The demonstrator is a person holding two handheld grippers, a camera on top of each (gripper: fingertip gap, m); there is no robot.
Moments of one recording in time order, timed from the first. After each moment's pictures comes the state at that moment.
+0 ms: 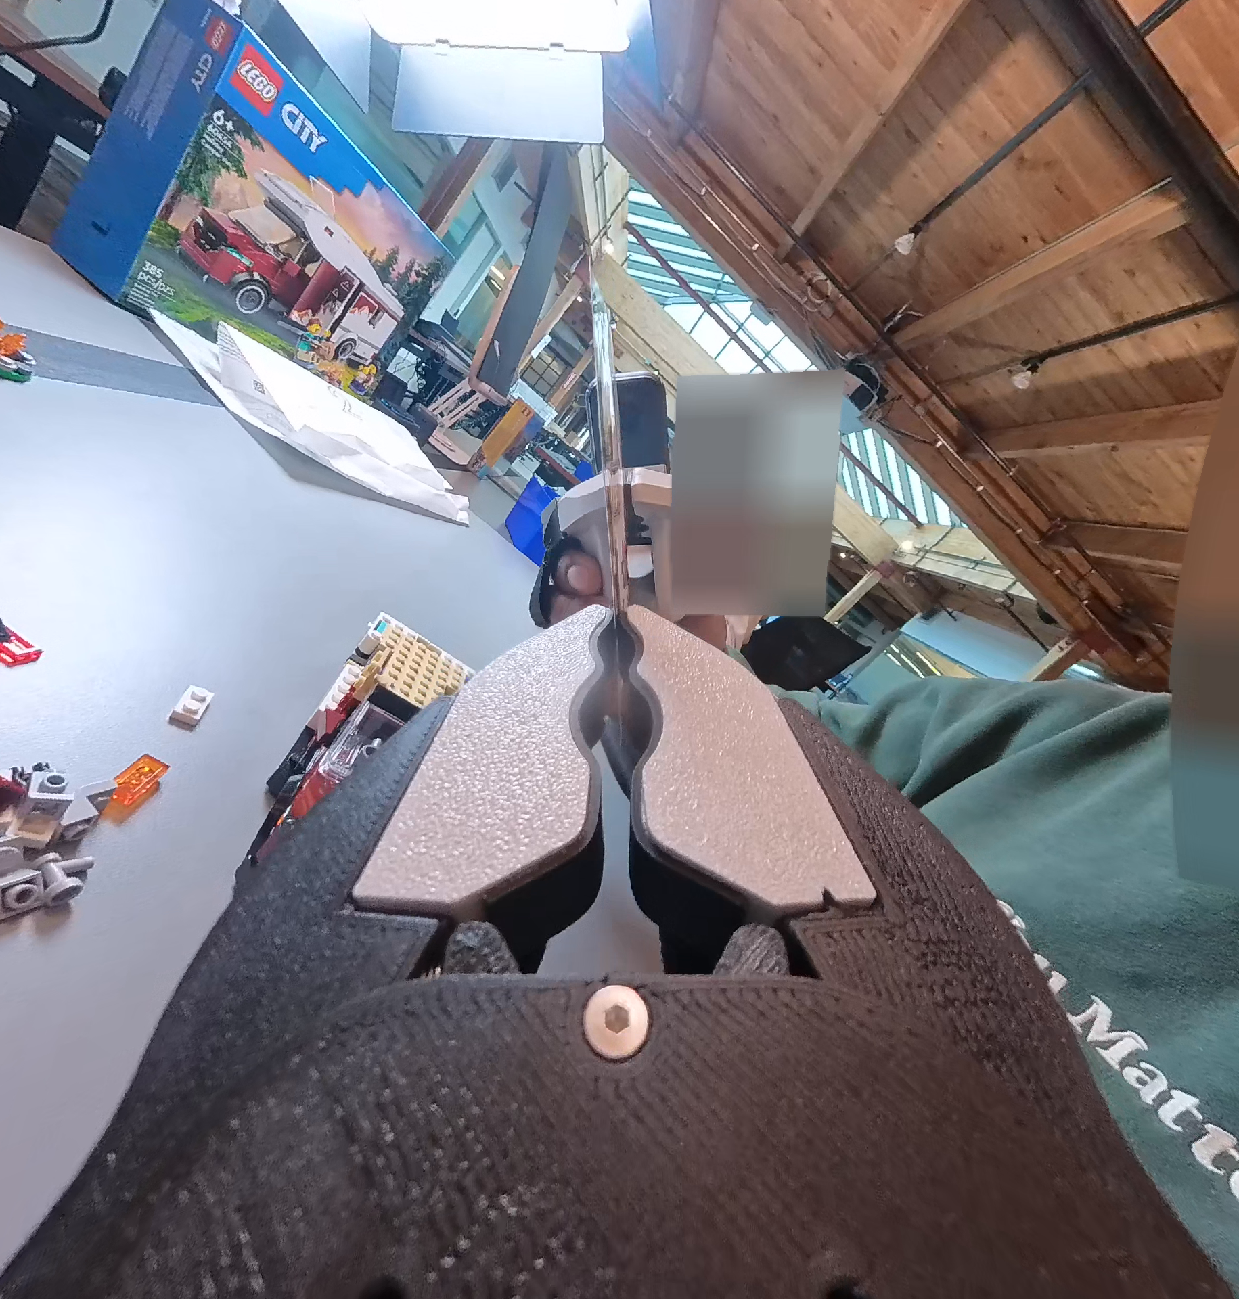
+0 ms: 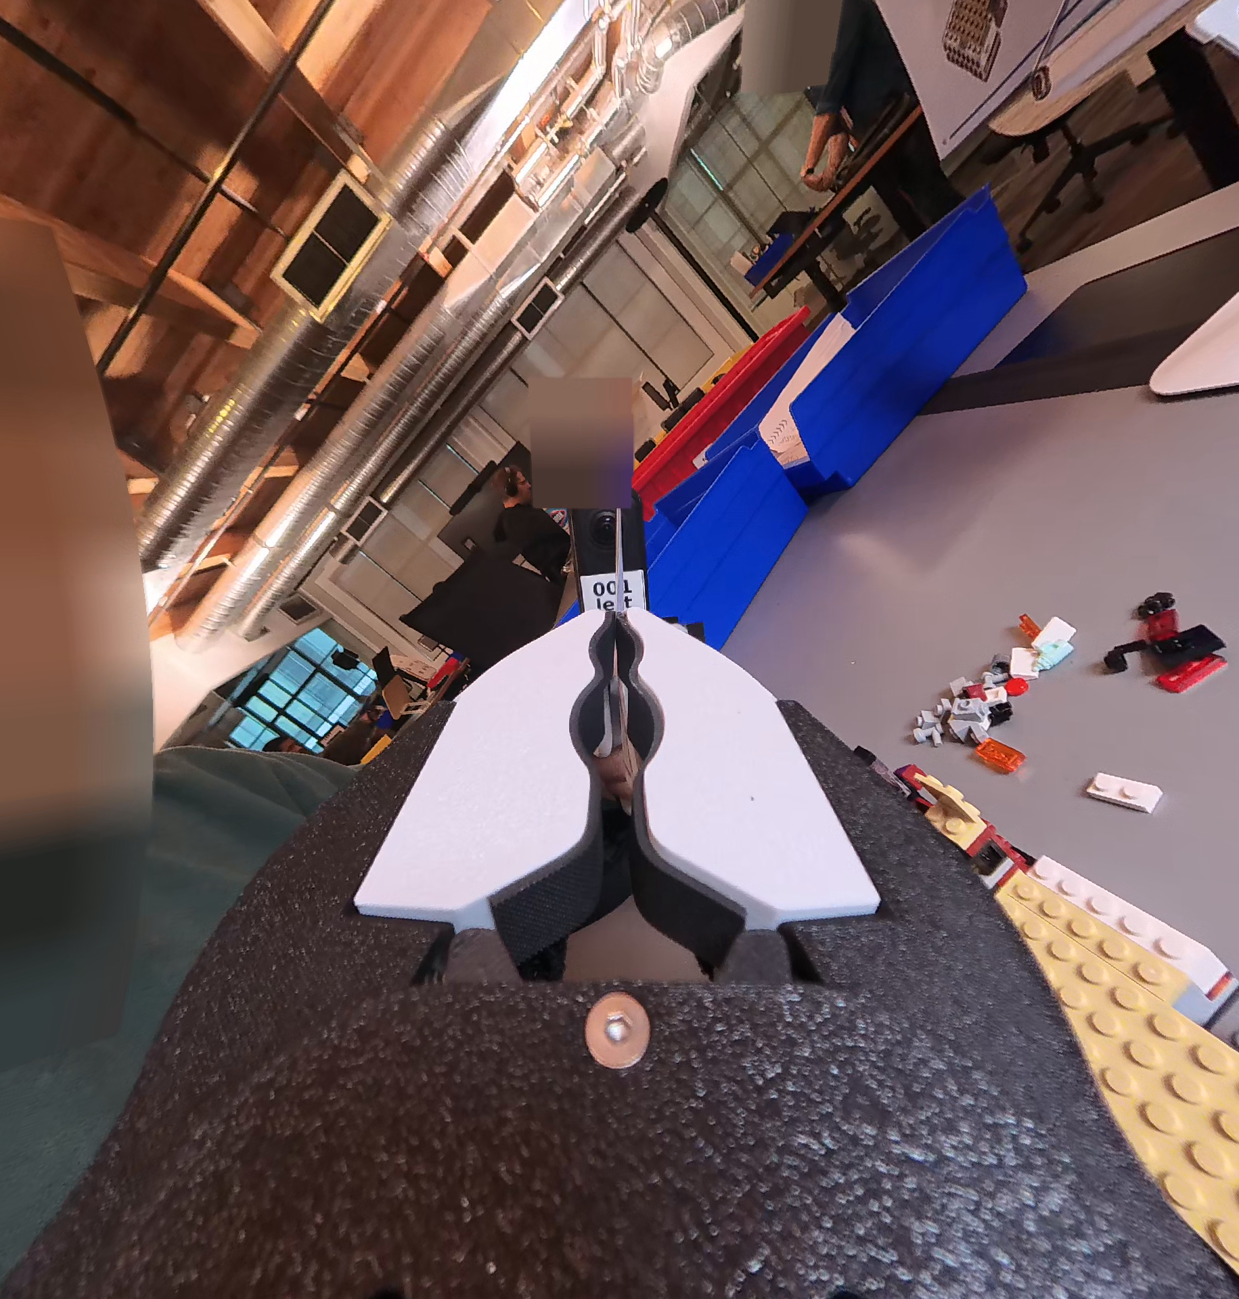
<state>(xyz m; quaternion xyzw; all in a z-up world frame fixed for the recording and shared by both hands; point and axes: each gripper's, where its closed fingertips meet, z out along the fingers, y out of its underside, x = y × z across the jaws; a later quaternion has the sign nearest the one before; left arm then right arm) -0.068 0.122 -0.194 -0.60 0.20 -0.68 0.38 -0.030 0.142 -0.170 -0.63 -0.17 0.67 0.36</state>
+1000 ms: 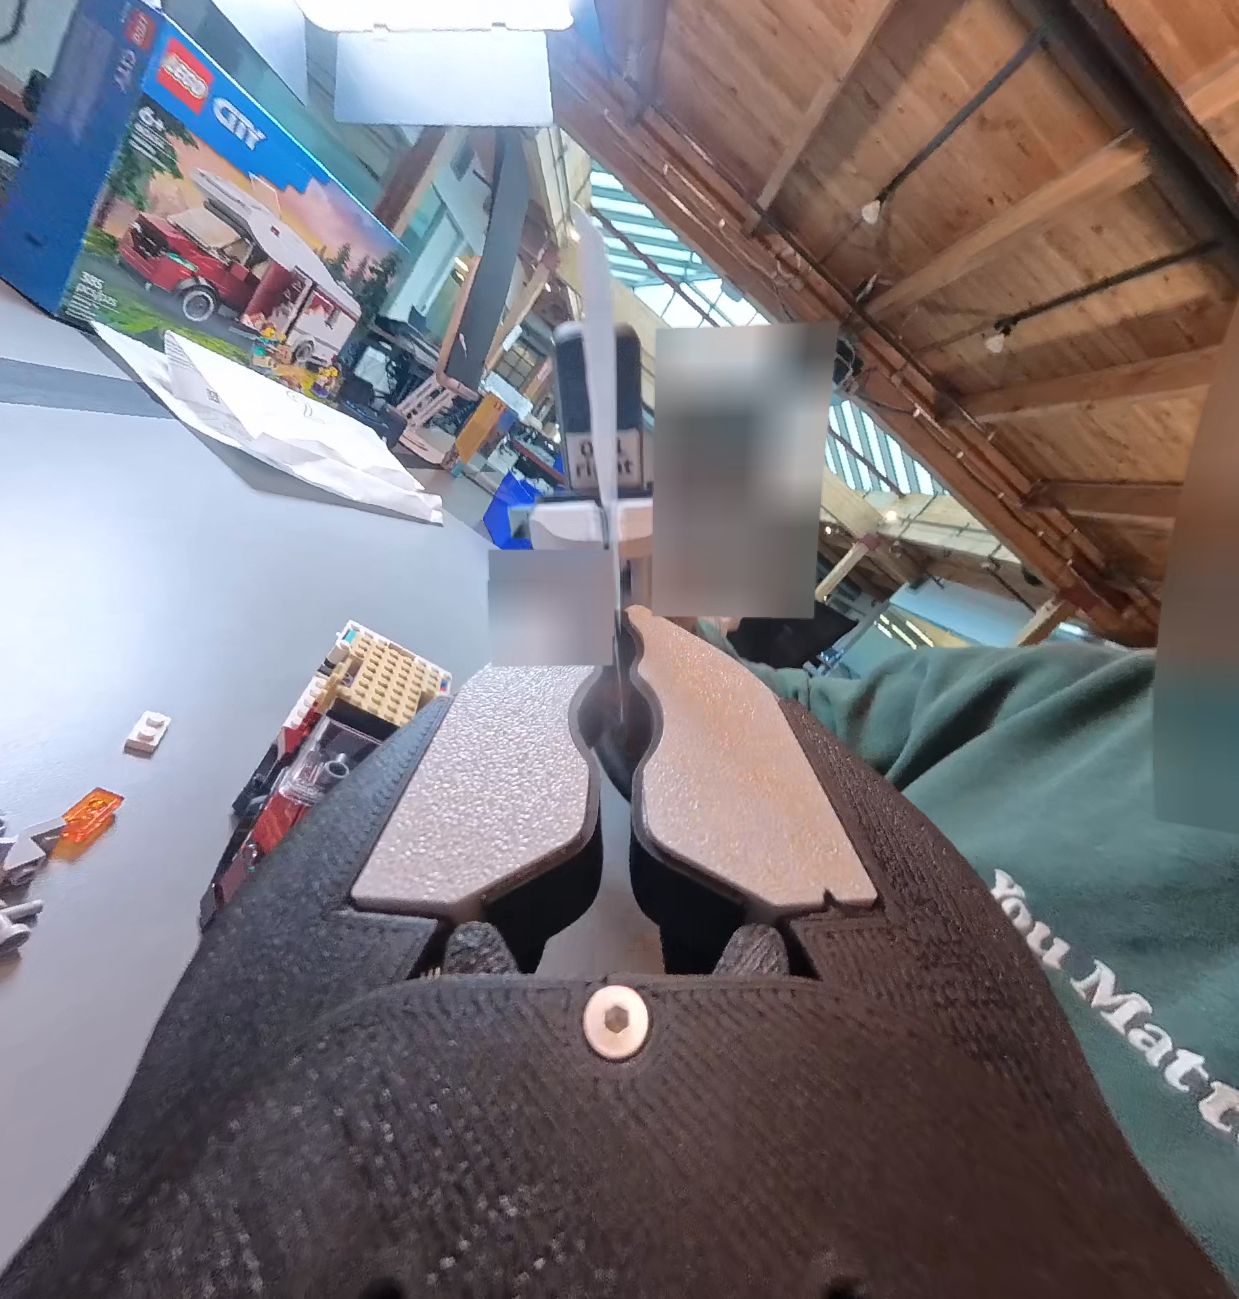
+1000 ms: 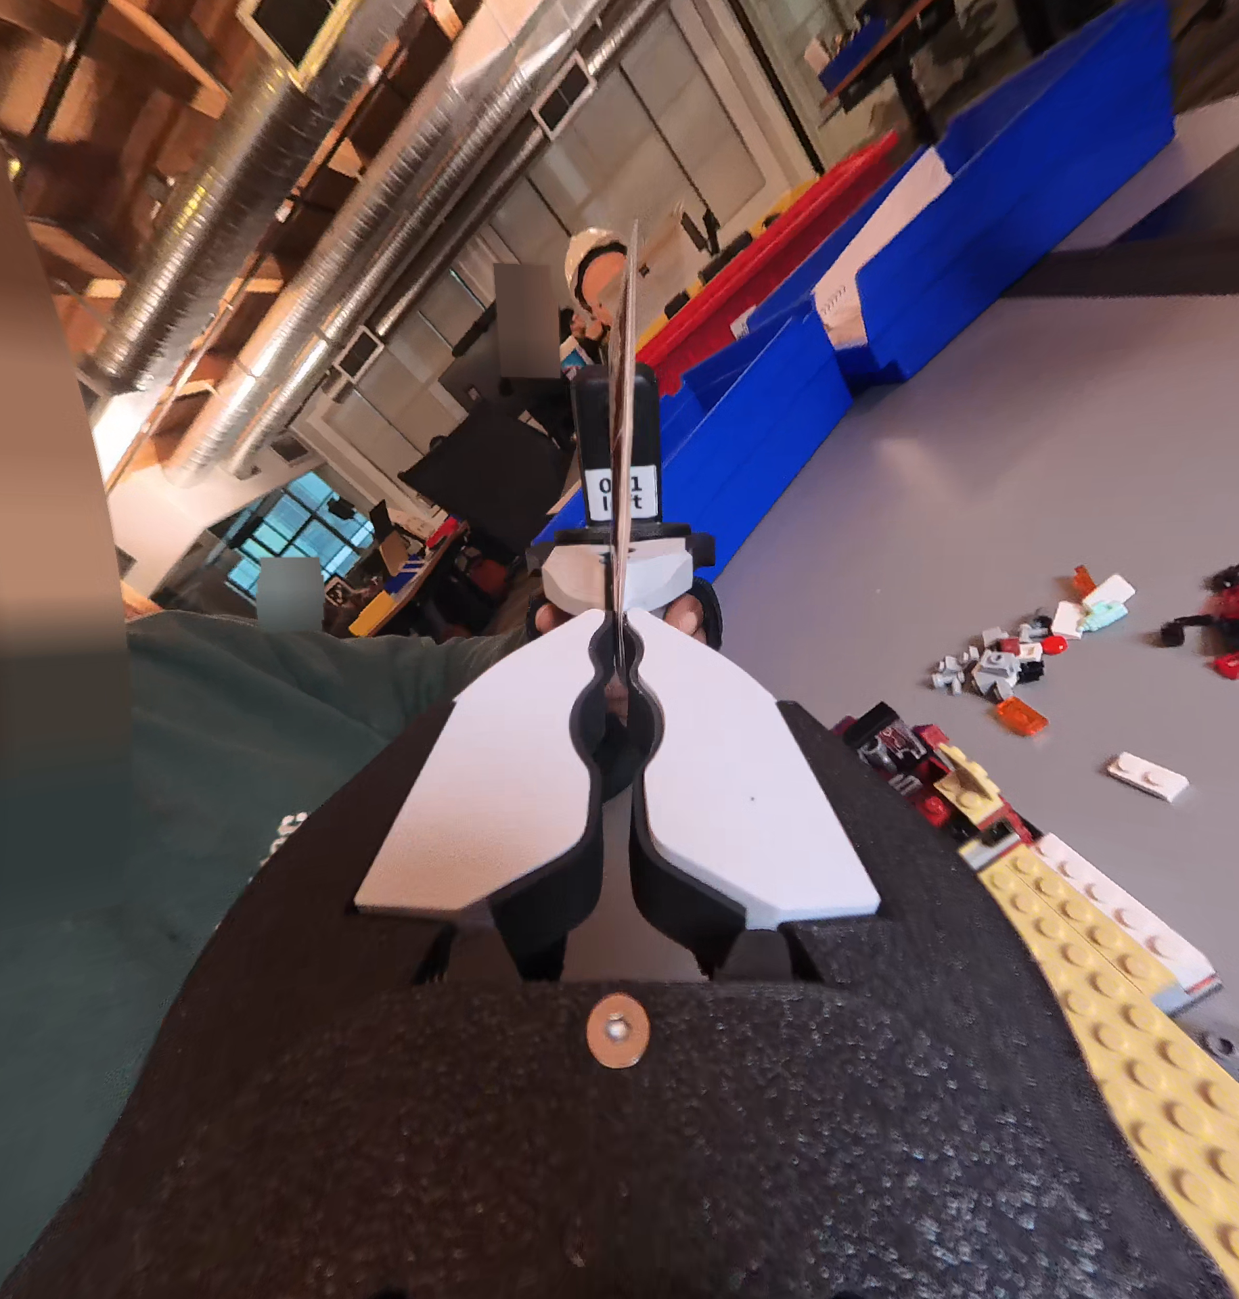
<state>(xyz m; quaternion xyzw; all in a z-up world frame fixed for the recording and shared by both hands) -0.063 0.111 -0.189 -0.58 0.23 -0.68 0.38 -0.041 0.122 -0.181 -0.64 -0.28 0.65 0.31</state>
